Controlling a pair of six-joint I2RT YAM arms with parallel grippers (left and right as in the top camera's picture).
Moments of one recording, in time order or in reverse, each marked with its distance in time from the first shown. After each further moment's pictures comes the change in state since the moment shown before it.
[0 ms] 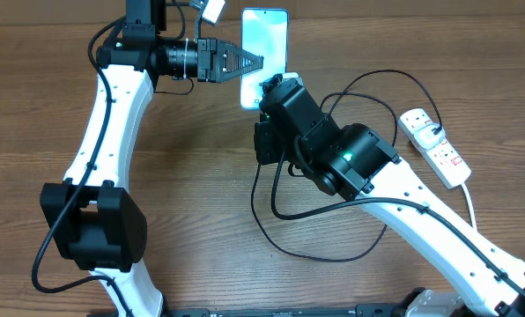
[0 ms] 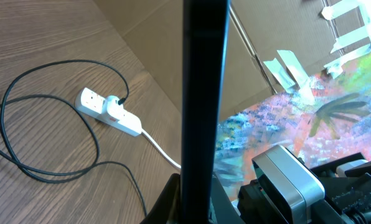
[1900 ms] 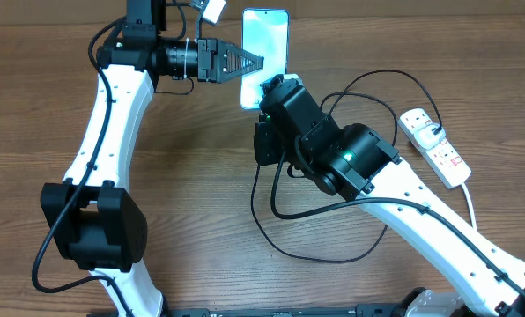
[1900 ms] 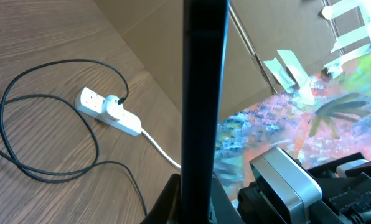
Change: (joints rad) left arm 0.000 0.000 0.000 0.000 0.000 0.000; right arm 0.000 -0.001 0.000 -0.005 -0.023 0.021
